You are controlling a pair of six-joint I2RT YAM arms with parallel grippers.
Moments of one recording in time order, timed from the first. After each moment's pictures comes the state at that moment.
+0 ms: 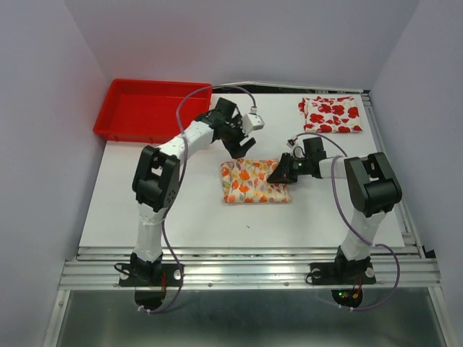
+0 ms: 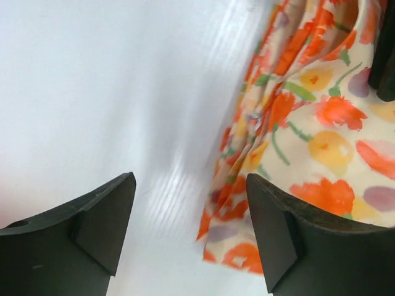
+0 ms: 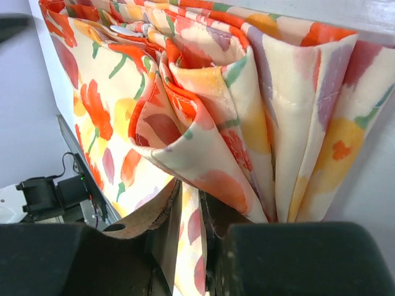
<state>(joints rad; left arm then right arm) -0.54 2.14 1.74 -0.56 0.38 0.58 0.20 1.89 0.92 0.07 -0.82 0.51</state>
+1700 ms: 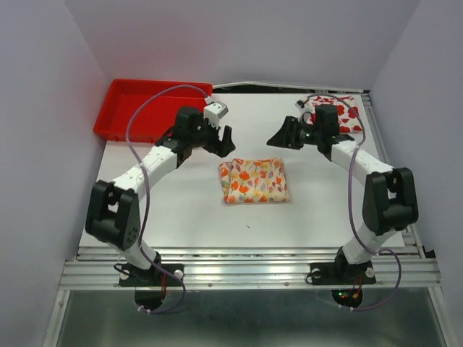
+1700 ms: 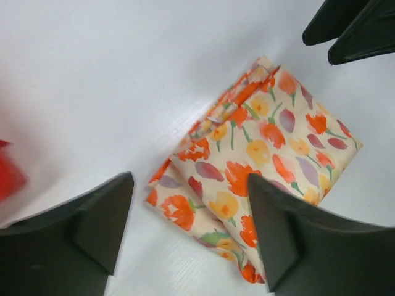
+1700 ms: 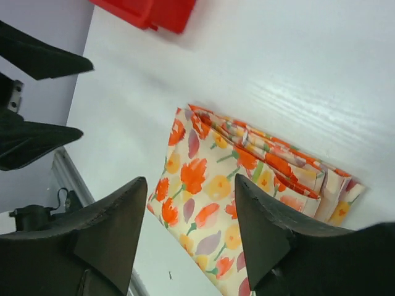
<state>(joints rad) -0.40 1.66 1.17 -0.11 0.46 -0.02 0.19 1.73 1.15 -0.02 -0.76 0.45</state>
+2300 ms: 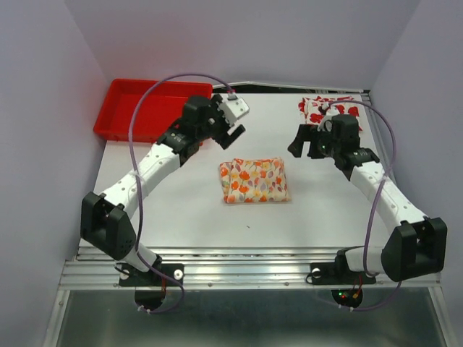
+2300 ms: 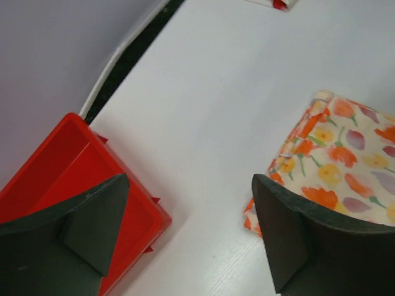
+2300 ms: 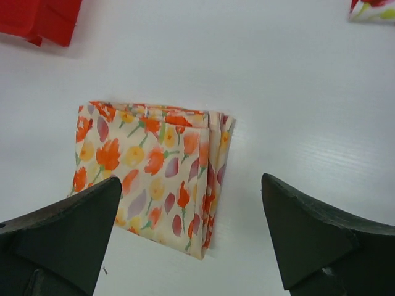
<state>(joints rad) -0.49 1.51 1.38 -0.22 0.23 0.43 0.19 1.31 1.07 -0.29 -0.26 0.24</state>
